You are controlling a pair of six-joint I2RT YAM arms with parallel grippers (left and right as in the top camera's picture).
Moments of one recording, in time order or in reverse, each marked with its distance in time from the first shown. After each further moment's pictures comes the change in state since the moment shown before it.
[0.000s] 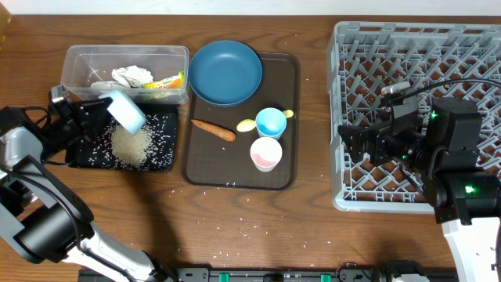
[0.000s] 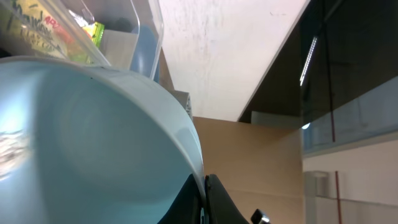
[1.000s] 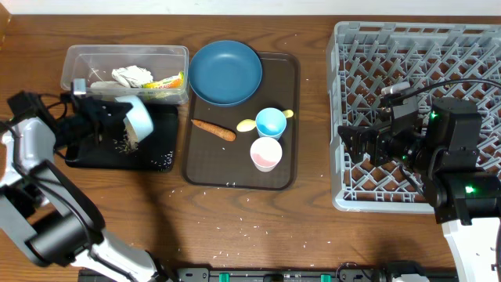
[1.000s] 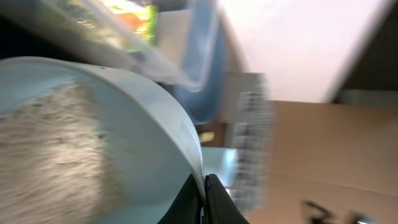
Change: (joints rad) left arm -0.100 -0.069 0.000 -0.072 -0.259 0.193; right arm 0.000 -0.001 0.000 -0.005 0.000 0.000
